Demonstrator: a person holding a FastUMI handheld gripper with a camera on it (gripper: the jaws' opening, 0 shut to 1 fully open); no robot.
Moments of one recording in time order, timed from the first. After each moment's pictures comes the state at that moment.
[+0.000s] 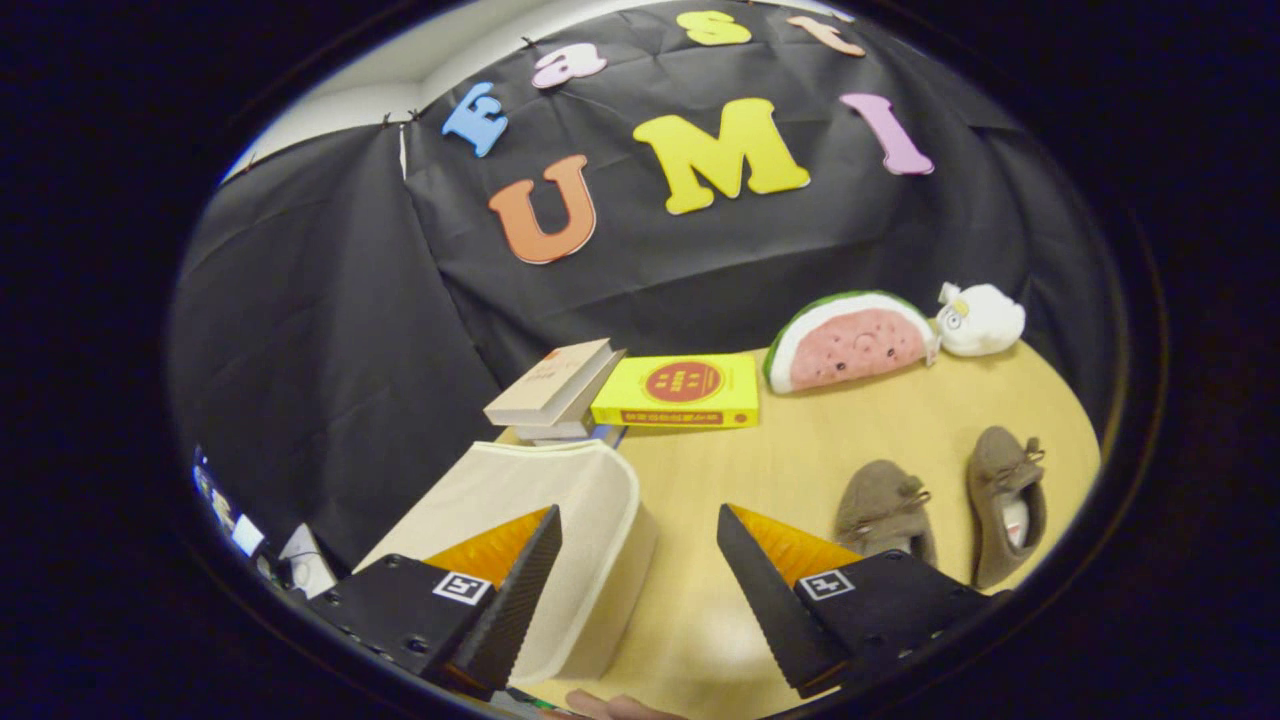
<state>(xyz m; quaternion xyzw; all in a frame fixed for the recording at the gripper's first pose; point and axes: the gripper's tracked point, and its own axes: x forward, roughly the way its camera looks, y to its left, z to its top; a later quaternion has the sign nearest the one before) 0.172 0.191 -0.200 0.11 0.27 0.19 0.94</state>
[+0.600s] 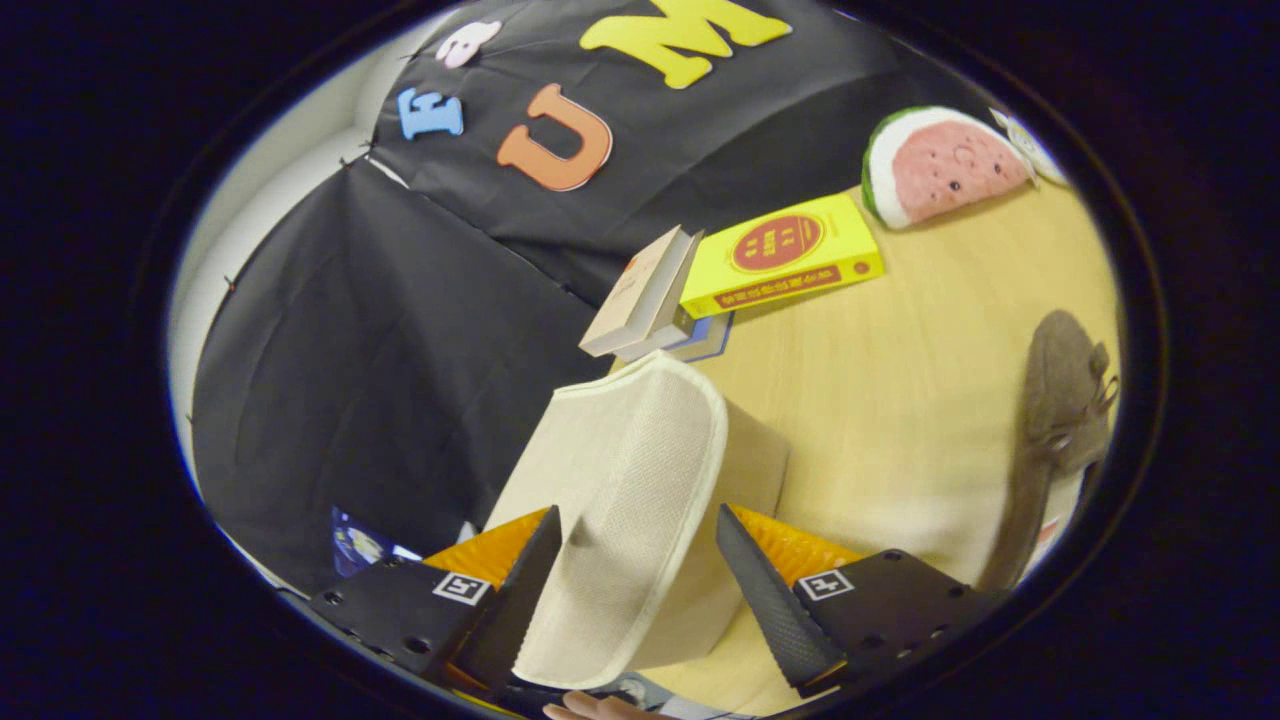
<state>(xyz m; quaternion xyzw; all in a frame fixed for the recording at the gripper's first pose) 0.168 0.239 -0.243 0.28 0.42 0.35 0.79</state>
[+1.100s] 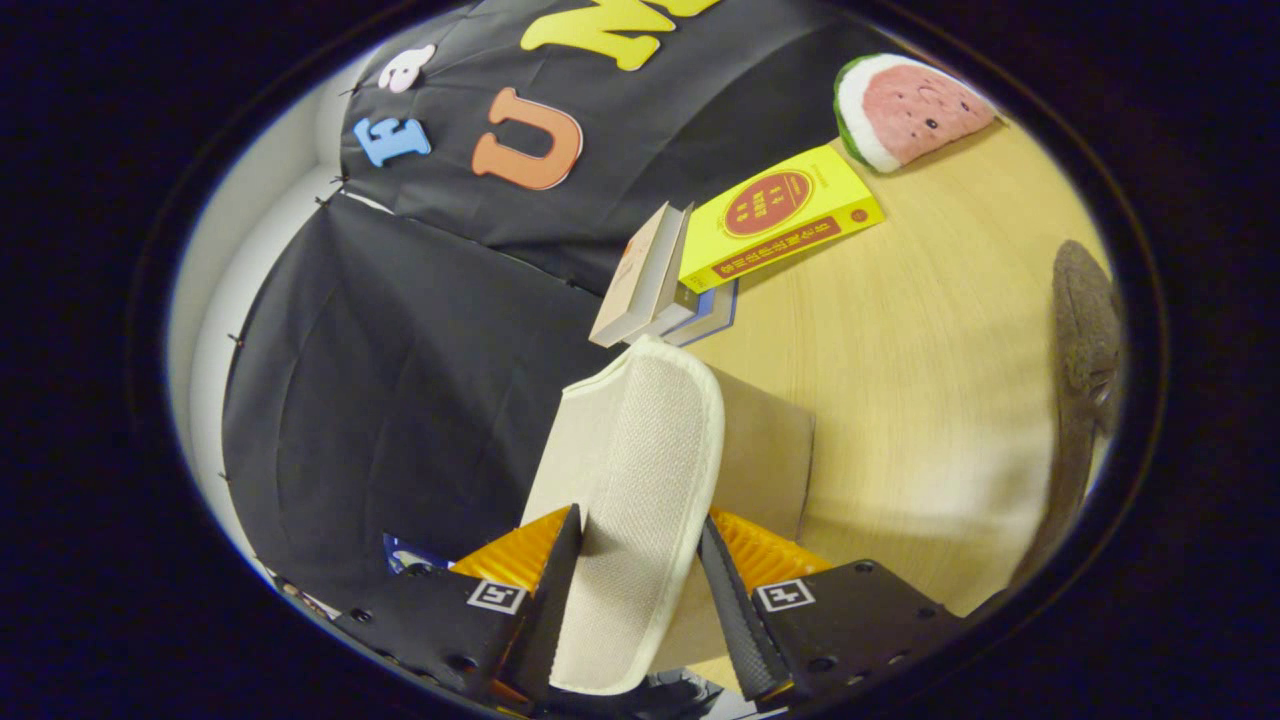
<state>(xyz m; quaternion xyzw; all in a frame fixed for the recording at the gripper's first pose) 0.166 0.236 -0.242 0.30 0.45 0.35 0.77</state>
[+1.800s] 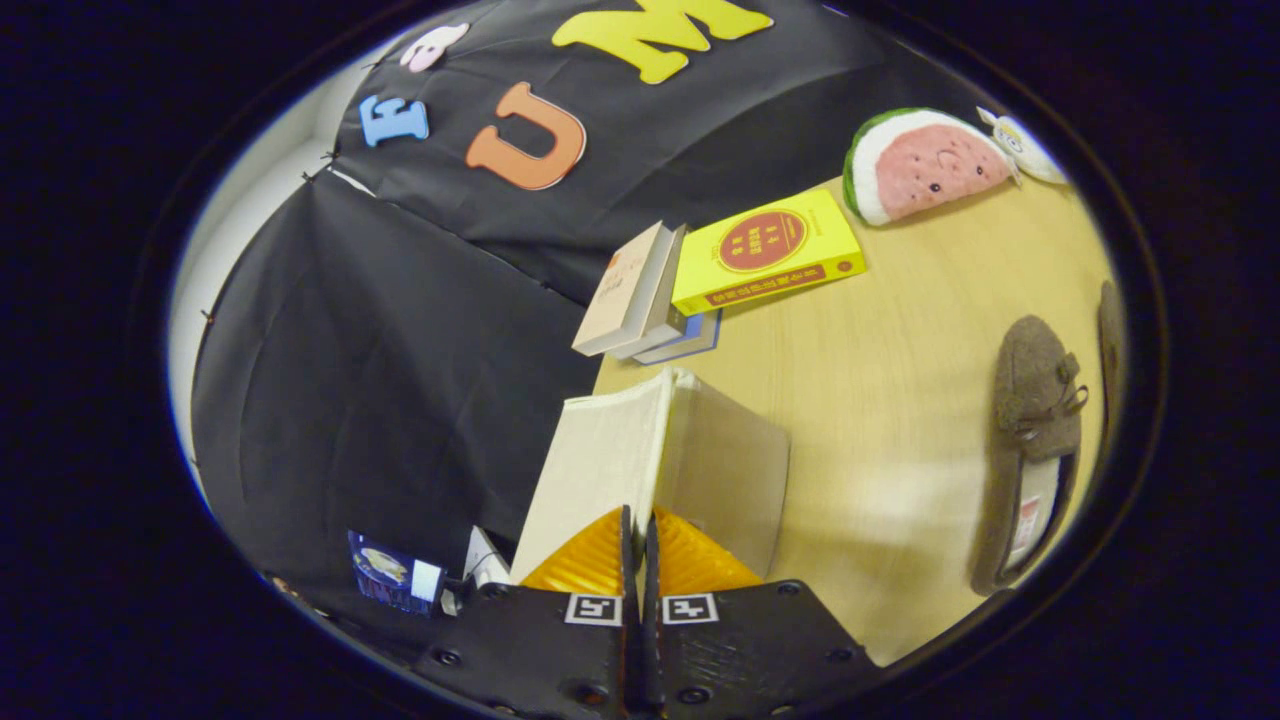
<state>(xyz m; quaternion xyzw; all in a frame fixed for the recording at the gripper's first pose) 0.161 0.232 -0.181 0.24 0.45 0.29 0.81</state>
